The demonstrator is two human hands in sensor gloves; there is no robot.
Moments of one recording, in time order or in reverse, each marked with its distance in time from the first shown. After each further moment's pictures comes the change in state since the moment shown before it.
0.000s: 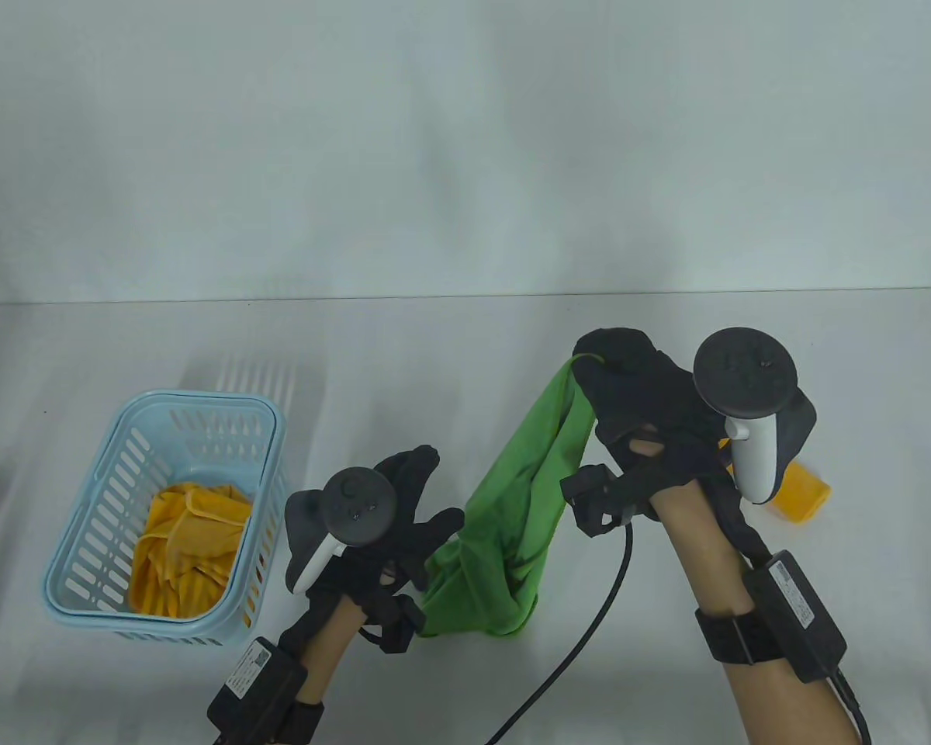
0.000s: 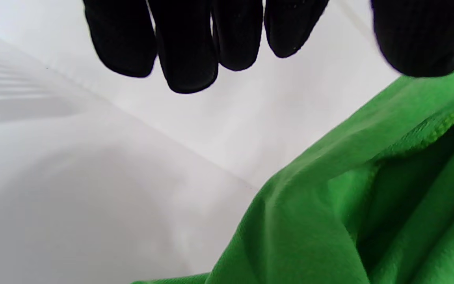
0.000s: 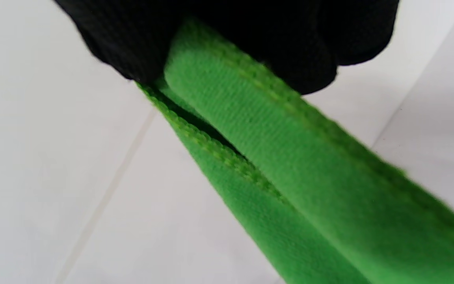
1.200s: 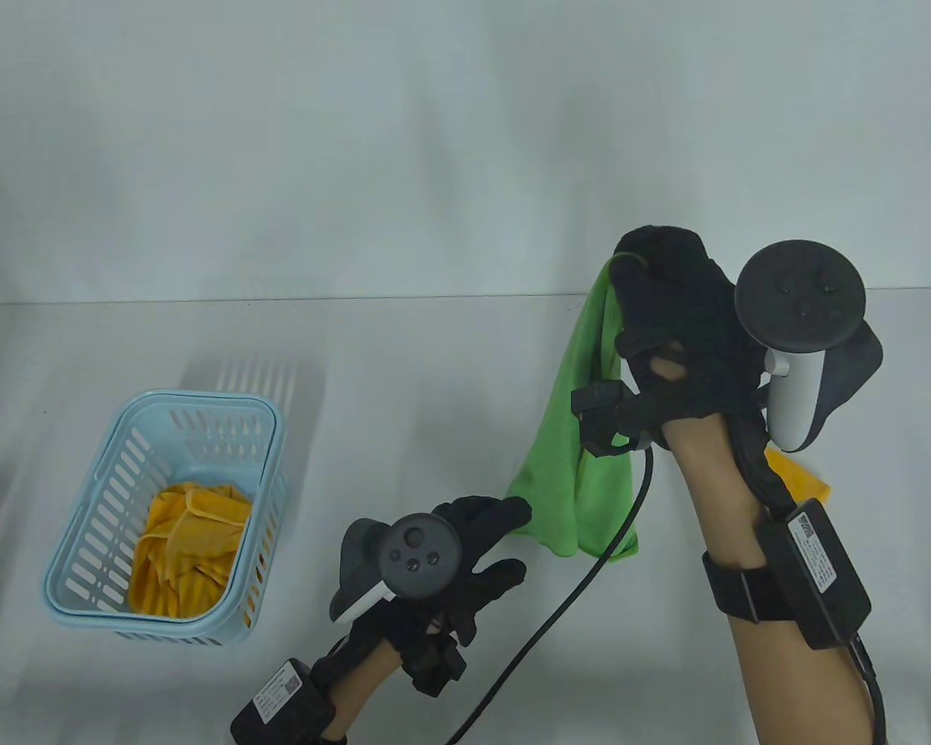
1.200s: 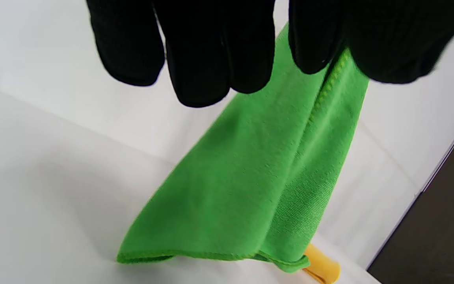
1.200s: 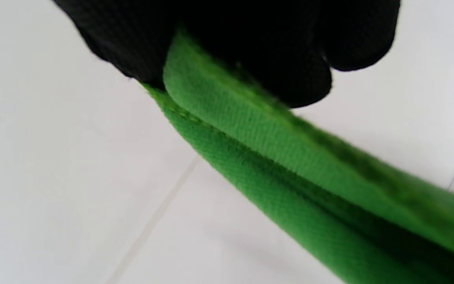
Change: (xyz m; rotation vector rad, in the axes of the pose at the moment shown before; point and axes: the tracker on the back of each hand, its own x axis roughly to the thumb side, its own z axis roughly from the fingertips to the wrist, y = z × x) left_hand 0.060 -0.025 0.023 -0.090 -0.275 -0.046; right_hand 0.072 -0.035 -0.002 -0.234 -0.042 0.048
